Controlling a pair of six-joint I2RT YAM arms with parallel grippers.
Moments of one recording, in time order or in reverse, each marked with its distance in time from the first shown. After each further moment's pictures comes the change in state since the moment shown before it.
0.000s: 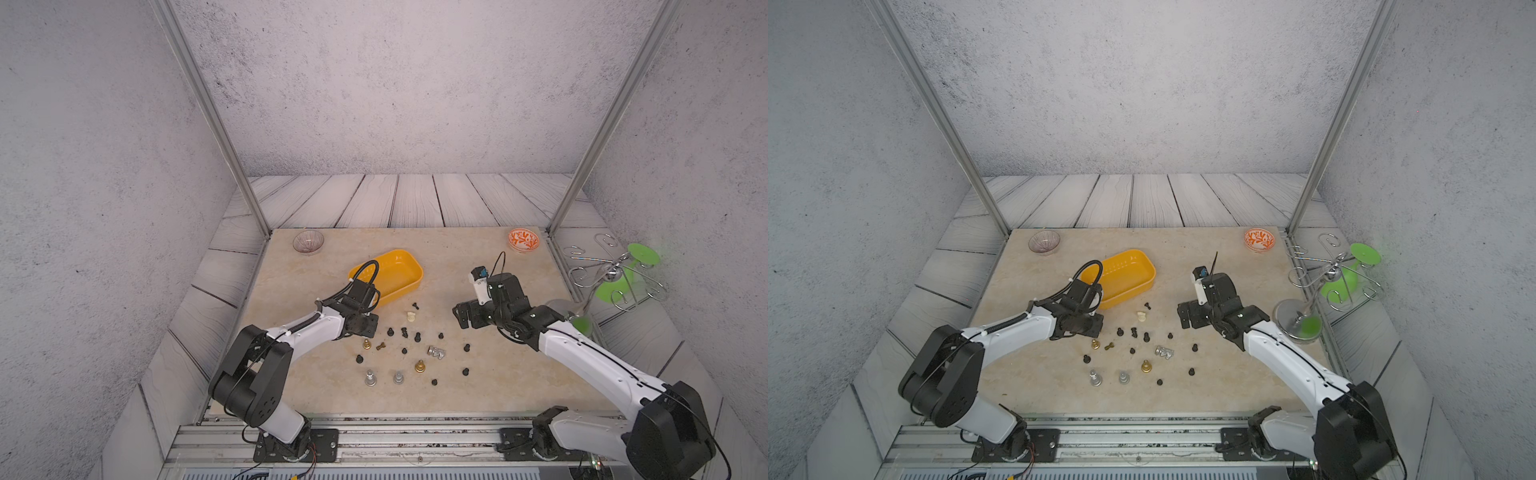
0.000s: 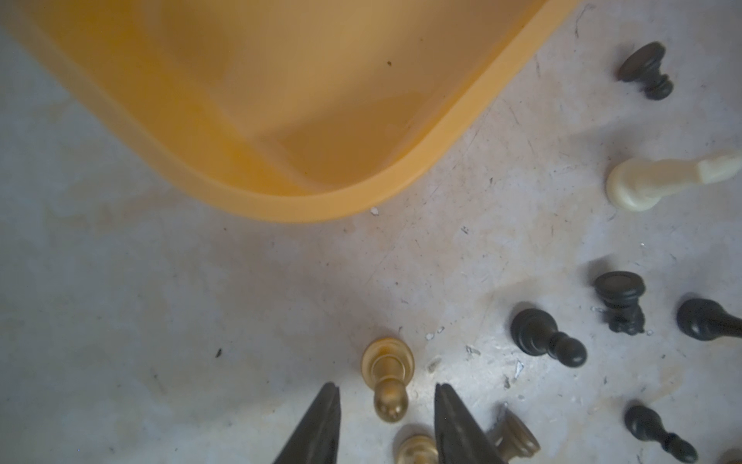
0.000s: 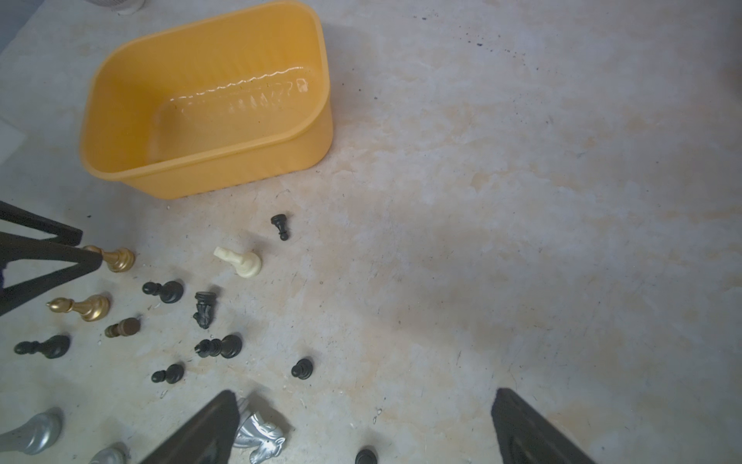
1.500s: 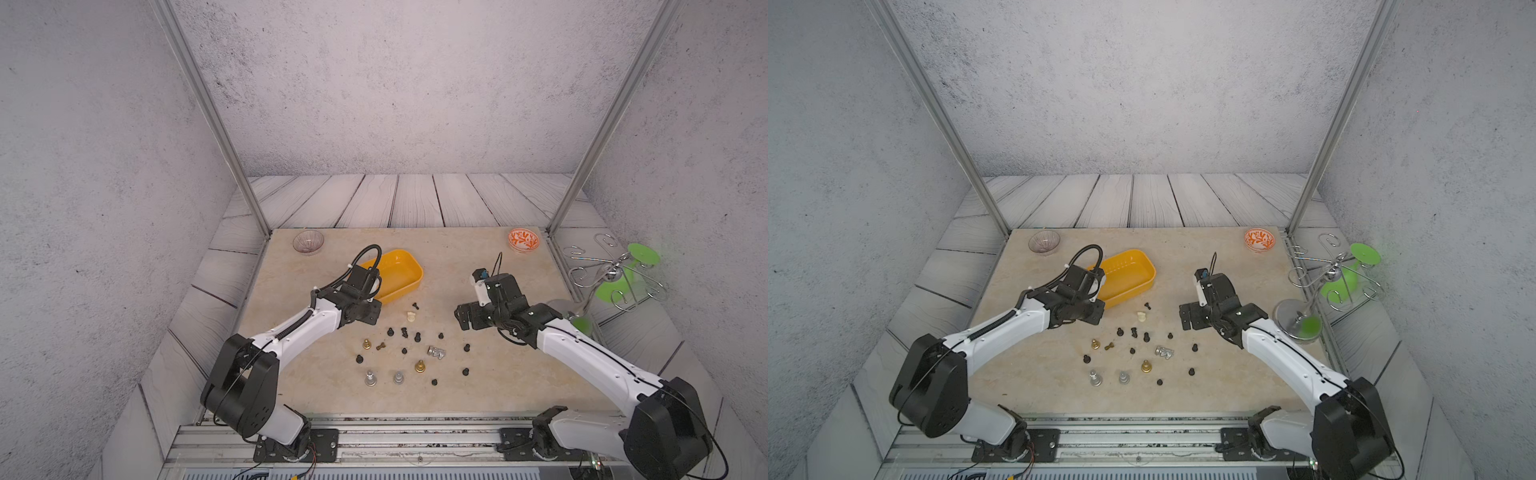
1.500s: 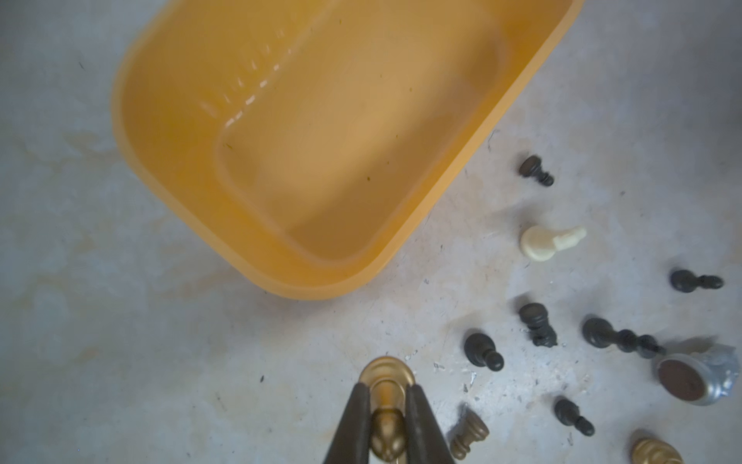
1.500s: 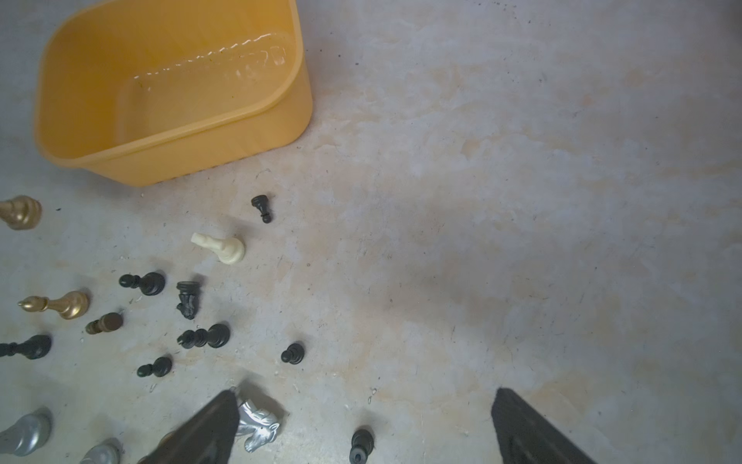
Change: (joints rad) left arm -0.005 -0.071 0.161 -0.099 -0.003 0.069; right arm 0.001 0.020 0.009 -0.061 0.035 0.042
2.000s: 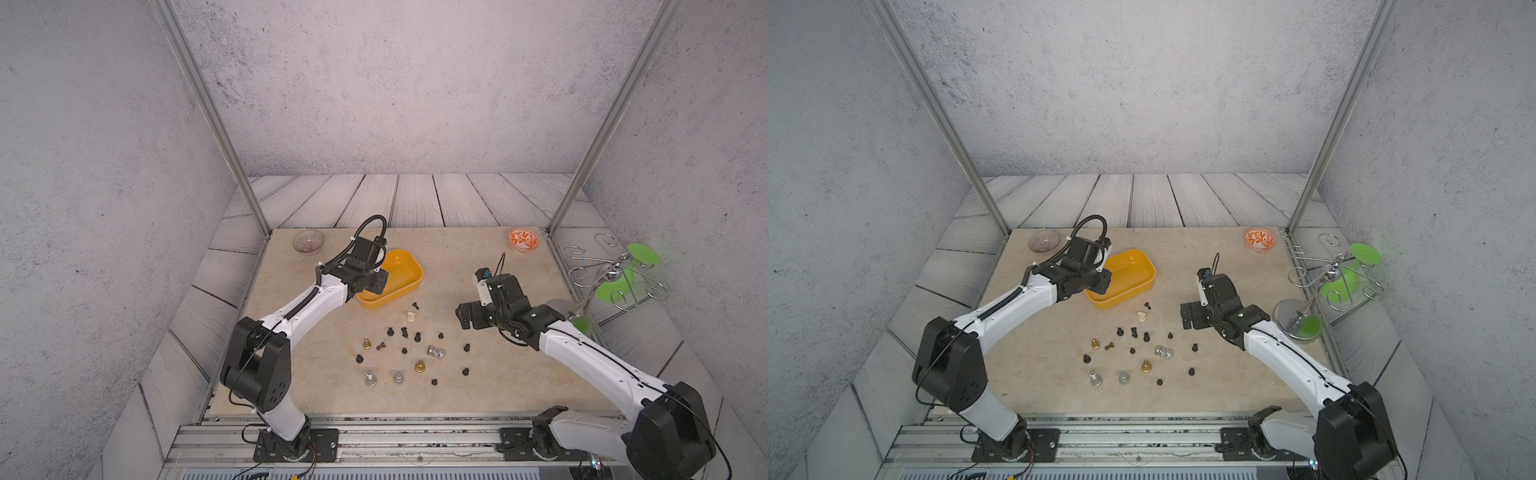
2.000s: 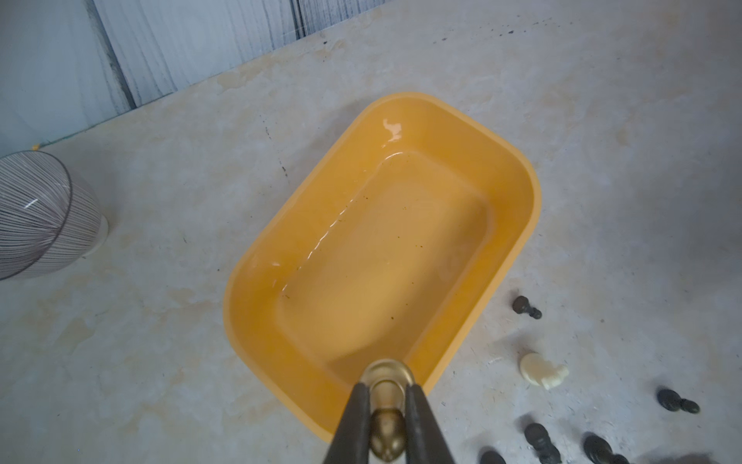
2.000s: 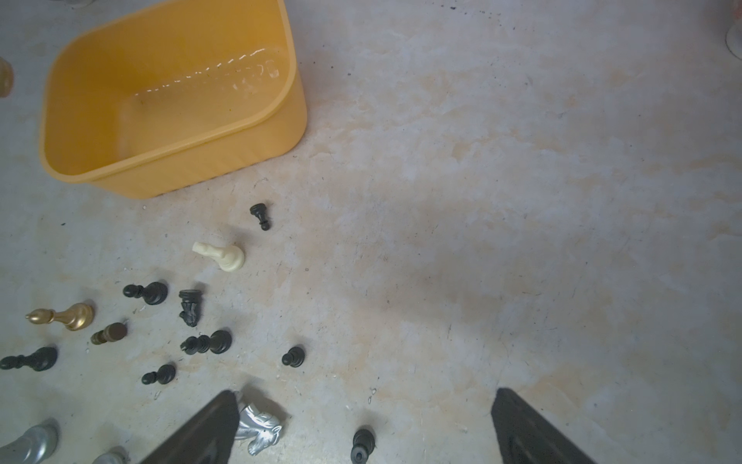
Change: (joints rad) left arm 0.053 0.193 0.283 0.024 -0.031 0.106; right arm 0.001 -0.023 -0.007 0.005 0.014 0.033
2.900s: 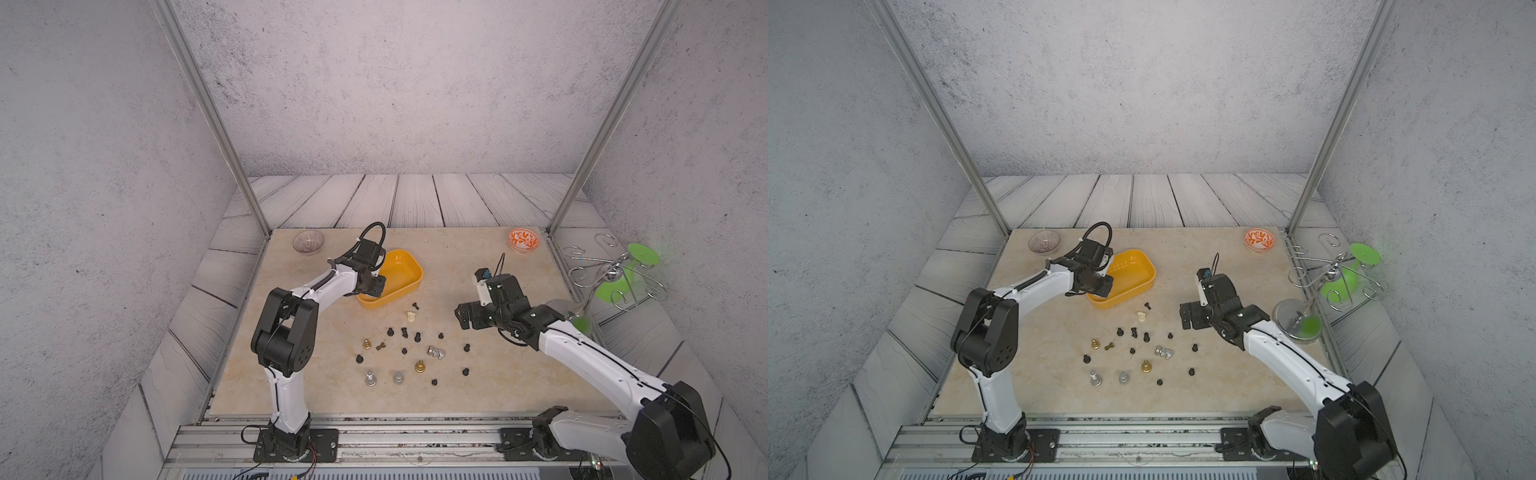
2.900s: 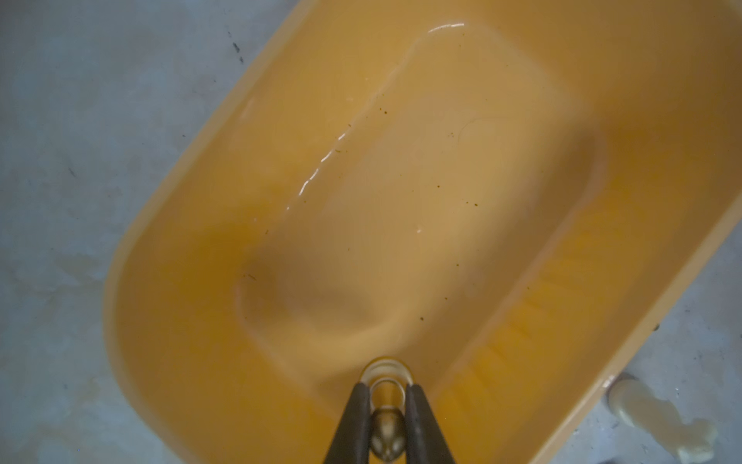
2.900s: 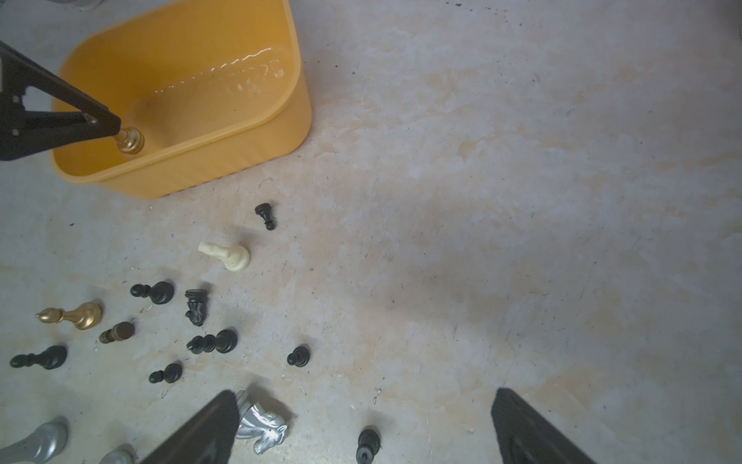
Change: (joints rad) left arm 0.055 0.226 0.080 -0.061 0.058 -0.014; right arm 0.000 0.003 0.000 0.000 -0.014 0.004
